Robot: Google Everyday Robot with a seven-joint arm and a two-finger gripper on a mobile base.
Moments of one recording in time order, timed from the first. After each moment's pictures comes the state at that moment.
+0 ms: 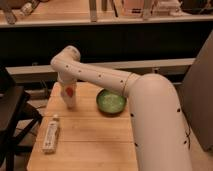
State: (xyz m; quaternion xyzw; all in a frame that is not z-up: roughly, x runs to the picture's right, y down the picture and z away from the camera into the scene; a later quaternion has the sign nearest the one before) arm -0.202 -0.007 0.822 -0.06 -0.25 -0.76 0.60
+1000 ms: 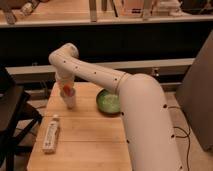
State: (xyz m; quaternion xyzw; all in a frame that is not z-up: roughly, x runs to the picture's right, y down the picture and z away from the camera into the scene) arm -0.218 -0.012 0.833 -0.05 -0.28 -0.77 0.57
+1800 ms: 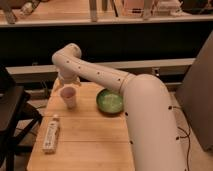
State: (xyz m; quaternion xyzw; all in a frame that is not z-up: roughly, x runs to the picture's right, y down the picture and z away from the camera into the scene) arm -0.199 -0.011 0.830 -0.06 -0.27 -0.76 0.58
